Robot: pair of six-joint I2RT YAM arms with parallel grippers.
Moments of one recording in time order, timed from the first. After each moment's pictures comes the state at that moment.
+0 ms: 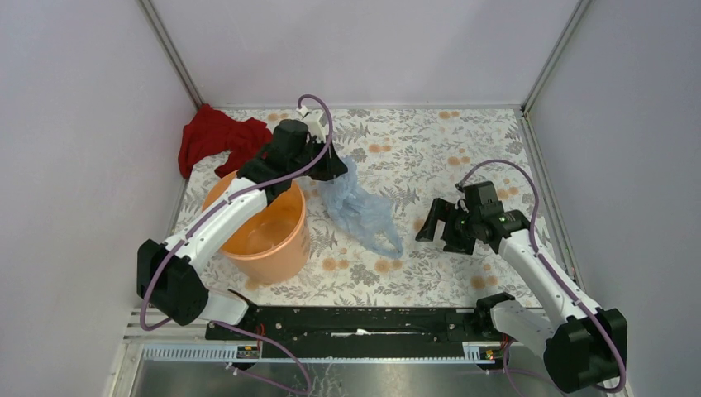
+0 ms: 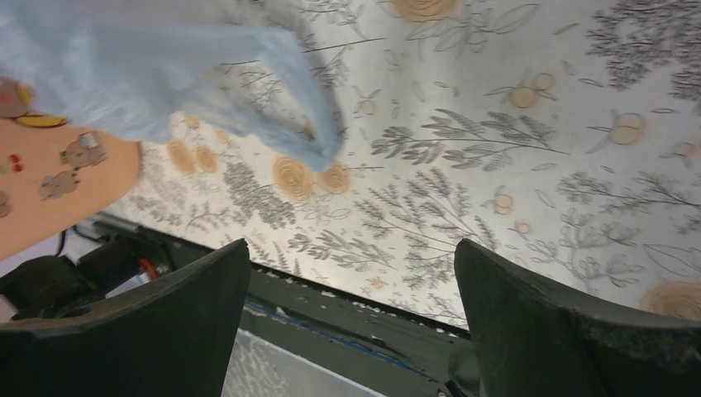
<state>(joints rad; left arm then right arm) -0.52 1.39 1.24 -0.36 0.27 -0.45 0.28 1.02 0.71 -0.75 -0.30 0.57</state>
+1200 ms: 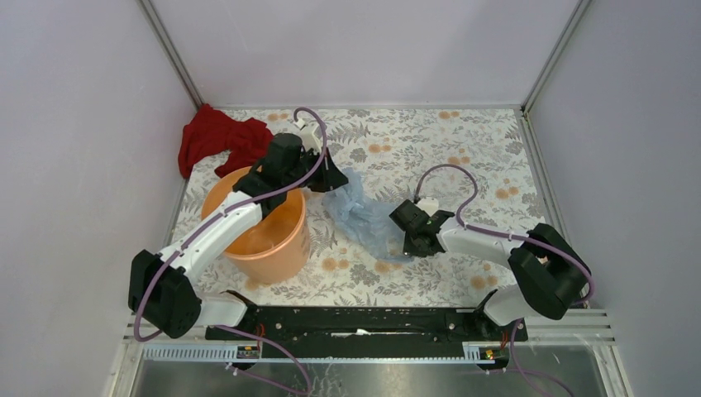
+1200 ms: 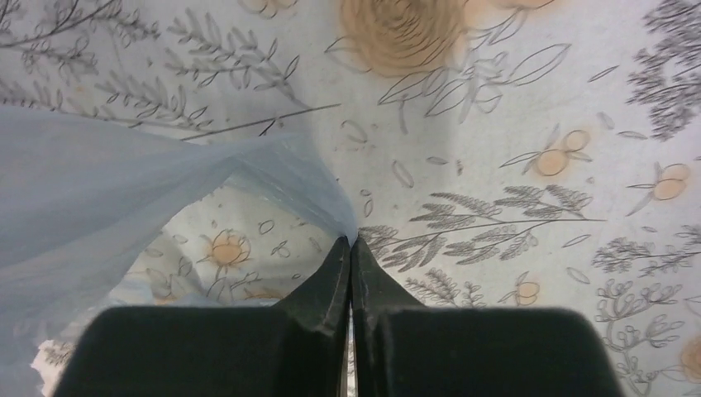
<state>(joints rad) -0.51 1.31 1.07 -0.24 0.36 -0.51 0.78 1.47 0.74 -0.54 0.29 0.89</state>
